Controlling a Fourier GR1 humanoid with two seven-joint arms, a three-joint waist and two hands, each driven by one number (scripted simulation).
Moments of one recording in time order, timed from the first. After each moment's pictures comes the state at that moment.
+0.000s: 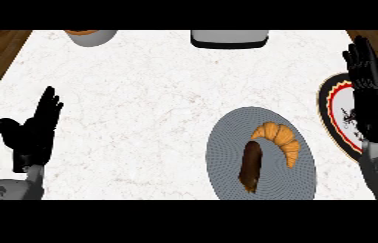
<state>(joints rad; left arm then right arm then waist) -0.08 0.49 -0.14 -1.39 0.35 0.38 0.01 -0.23 -0.46 0.01 -1.57 -0.13 -0.18 -0.17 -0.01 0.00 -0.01</state>
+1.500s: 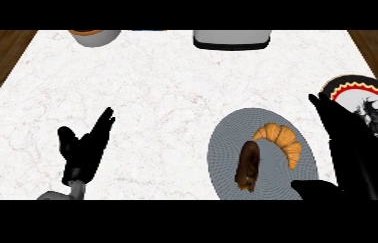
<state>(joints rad) -0.03 0.33 -0.30 -1.42 0.36 0.25 0.13 -0.16 -0.64 0.46 -2.19 0.74 0.12 1.05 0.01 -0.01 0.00</state>
